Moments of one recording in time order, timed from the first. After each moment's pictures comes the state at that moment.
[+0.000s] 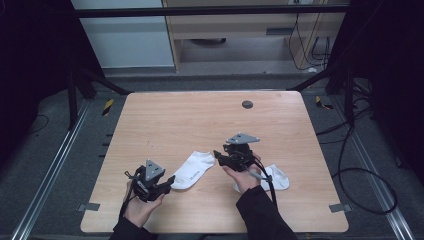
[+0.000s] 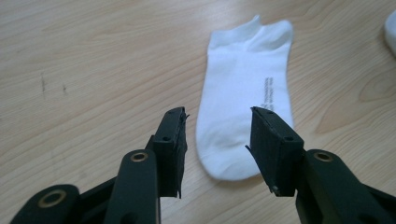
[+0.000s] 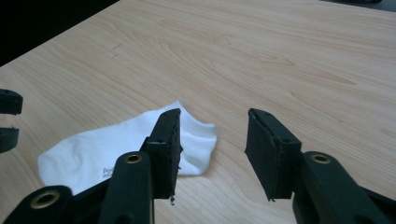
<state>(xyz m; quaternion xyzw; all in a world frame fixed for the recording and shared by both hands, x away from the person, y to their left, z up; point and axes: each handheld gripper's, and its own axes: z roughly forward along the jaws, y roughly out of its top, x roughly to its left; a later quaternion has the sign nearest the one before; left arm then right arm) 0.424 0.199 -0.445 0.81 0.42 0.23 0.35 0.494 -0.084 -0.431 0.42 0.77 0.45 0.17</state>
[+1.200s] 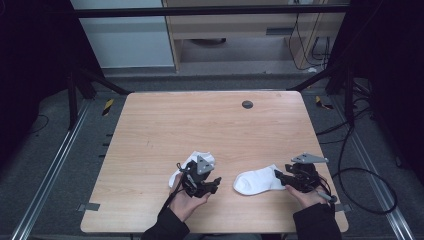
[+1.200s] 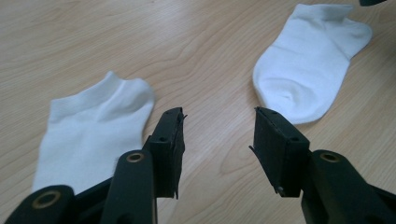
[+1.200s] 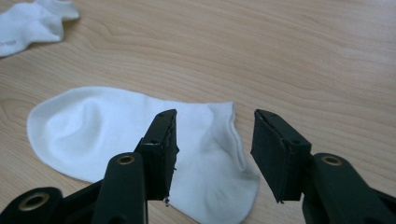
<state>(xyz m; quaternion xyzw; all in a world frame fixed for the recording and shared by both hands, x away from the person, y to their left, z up) 0.436 0.075 -0.442 0.84 0.37 0.15 0.36 0.444 -0.248 -0.460 0.50 0.76 0.36 0.19</state>
